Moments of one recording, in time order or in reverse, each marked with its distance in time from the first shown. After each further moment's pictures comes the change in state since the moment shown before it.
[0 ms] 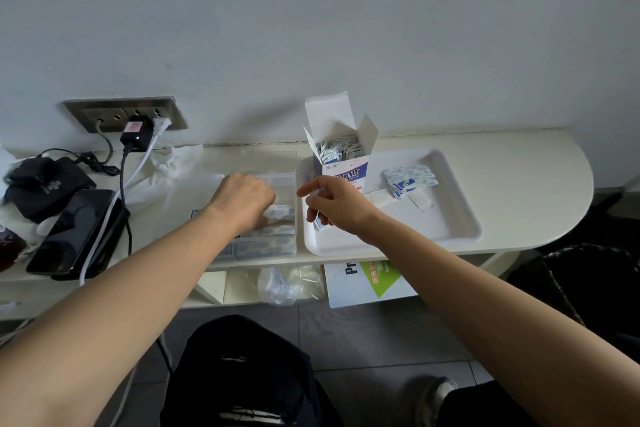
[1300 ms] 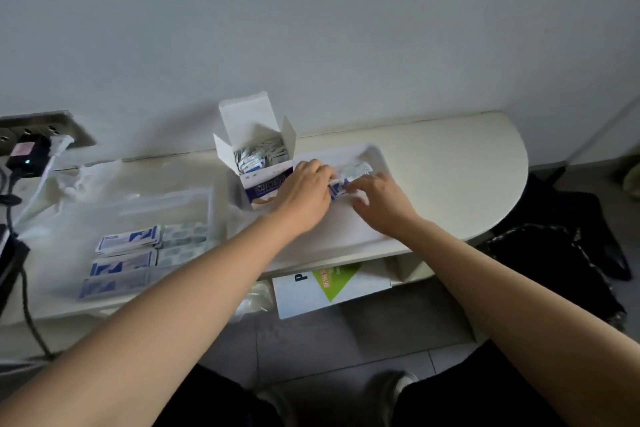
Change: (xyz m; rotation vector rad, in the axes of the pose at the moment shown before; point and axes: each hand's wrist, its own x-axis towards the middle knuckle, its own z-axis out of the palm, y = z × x) left_hand 0.106 0.145 -0.069 -0.814 0.273 0.061; right_hand -0.025 0.098 -0.142 -0.768 0.296 -0.024
